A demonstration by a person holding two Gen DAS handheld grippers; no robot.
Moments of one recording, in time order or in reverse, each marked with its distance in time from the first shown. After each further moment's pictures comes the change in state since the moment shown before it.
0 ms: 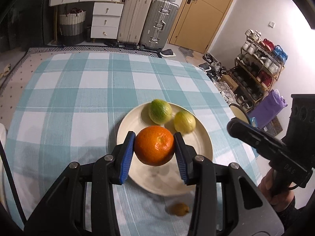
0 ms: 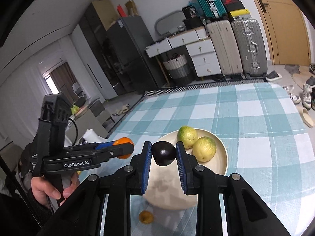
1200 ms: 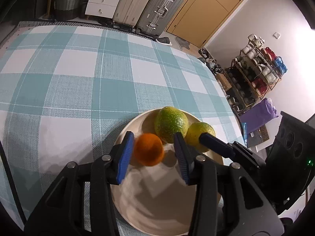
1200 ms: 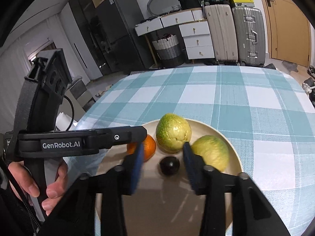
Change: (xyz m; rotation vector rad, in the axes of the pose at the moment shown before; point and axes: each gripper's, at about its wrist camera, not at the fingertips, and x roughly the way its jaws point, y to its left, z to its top) left arm 0.107 0.040 0.028 -0.120 0.105 -0.114; right arm 0.104 -0.018 -0.005 -0.060 0.110 -0.112
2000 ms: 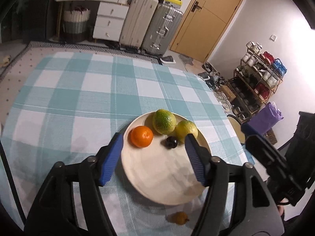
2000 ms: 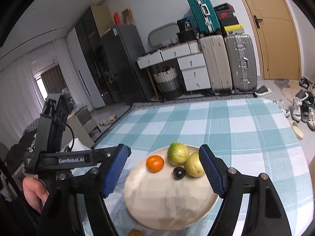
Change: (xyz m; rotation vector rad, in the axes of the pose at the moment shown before) left arm -0.104 -0.031 -0.040 0.071 -0.166 0.092; right arm -0.111 0.023 -0.005 0.013 -0.245 0.000
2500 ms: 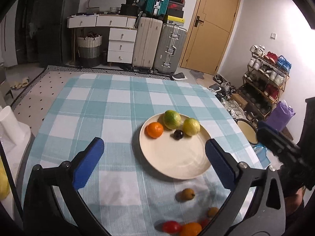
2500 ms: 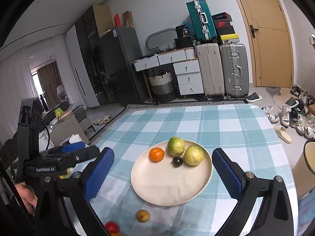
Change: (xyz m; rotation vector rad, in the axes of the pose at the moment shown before) left arm -0.096 -0.022 -0.053 0.078 -0.152 0.135; right arm -0.061 0.027 -0.015 -0.029 -0.020 -0.065
